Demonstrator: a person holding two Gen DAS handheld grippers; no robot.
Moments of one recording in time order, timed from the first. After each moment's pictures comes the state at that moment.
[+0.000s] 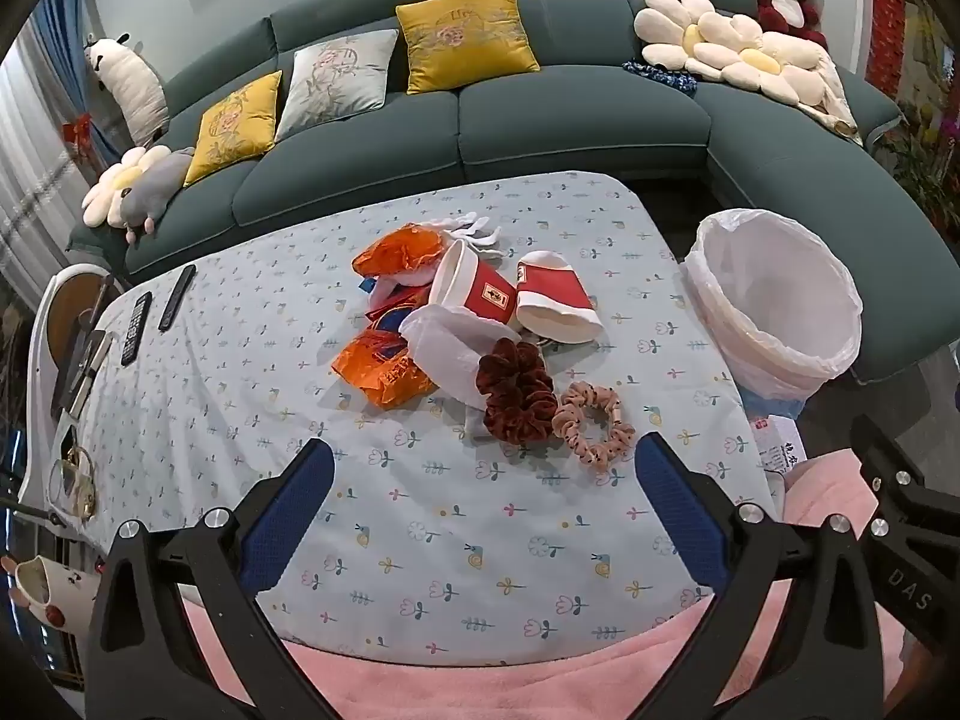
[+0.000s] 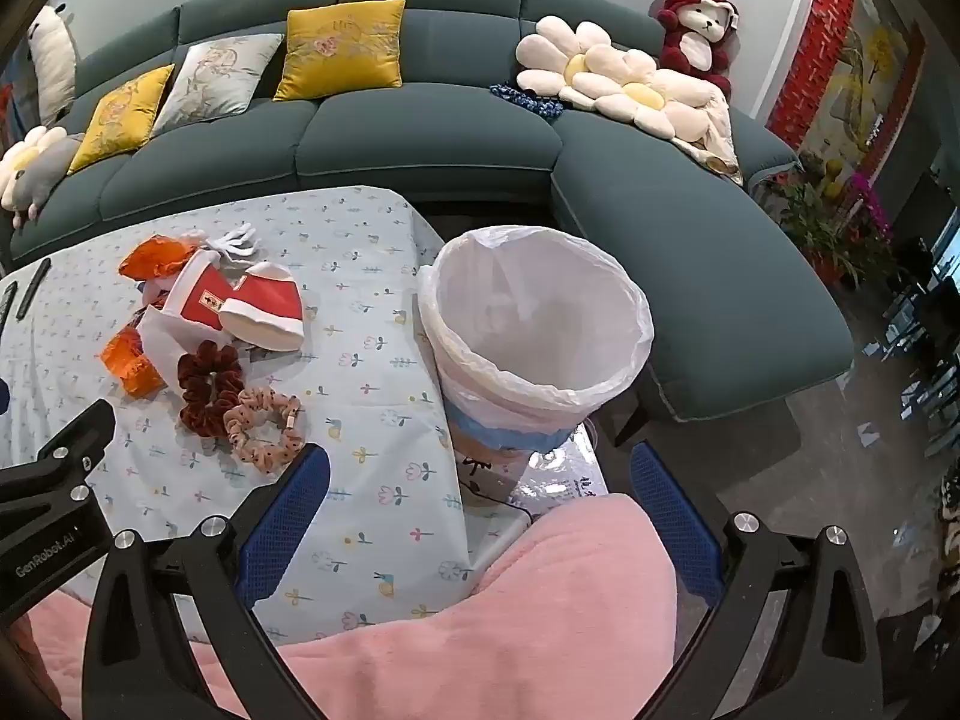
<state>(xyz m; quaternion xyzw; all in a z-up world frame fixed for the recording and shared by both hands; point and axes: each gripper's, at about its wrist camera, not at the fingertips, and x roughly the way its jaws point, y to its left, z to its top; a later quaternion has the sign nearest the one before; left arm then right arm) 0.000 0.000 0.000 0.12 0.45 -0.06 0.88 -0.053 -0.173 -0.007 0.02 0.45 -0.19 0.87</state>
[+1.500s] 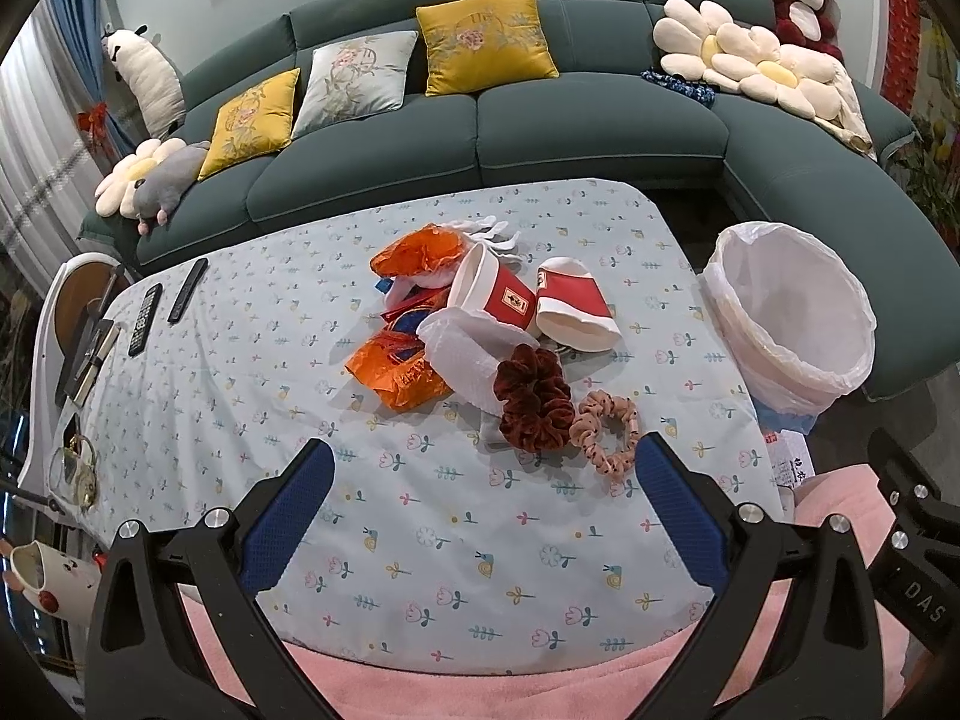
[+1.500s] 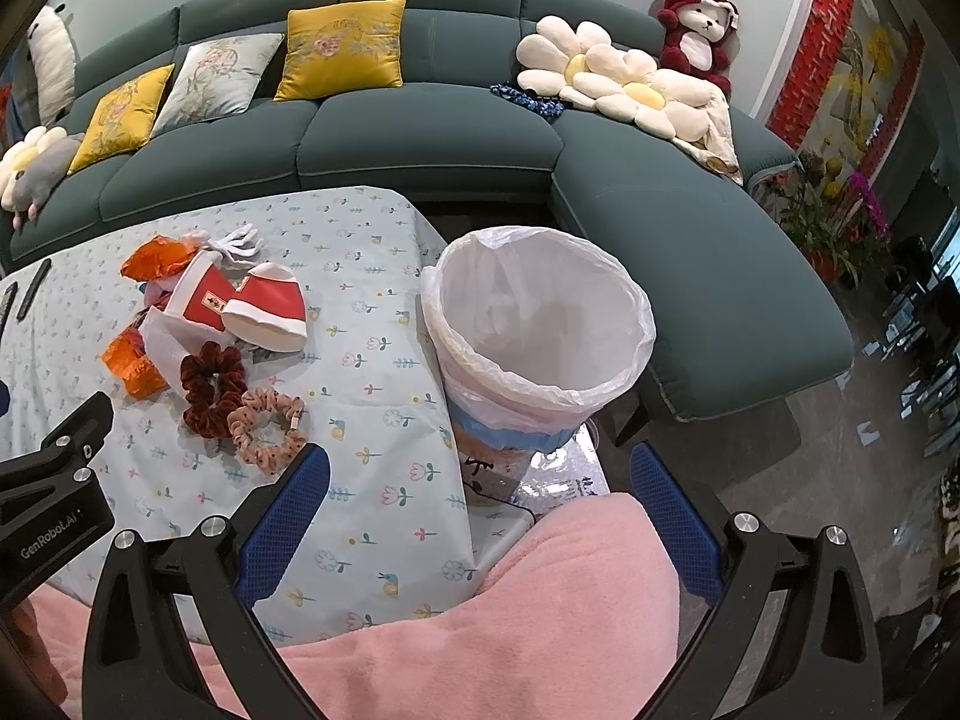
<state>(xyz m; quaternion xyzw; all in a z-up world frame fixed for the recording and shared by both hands) 0.006 0.008 -0.005 0.11 0.44 -0.05 0.89 -0.058 -0.170 -0.002 0.02 0.45 -0.20 0.87</state>
